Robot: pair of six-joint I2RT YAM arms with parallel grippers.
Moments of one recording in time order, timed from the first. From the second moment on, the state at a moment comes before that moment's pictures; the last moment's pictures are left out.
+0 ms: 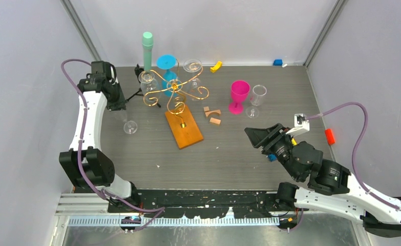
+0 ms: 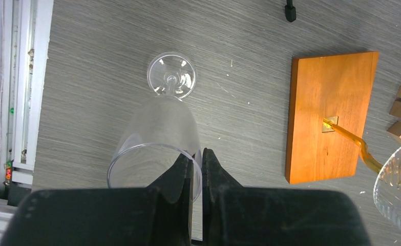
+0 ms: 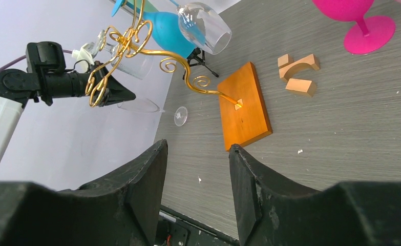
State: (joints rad) left arm 0.11 1.51 1.57 -1.07 -0.02 -0.23; right arm 1.16 0.49 0.83 -0.51 0.71 0.94
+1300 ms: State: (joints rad) left arm 0.12 1.16 1.61 -0.85 0.22 -0.49; right arm 1.16 0.41 0.82 -0.53 0.74 0.97
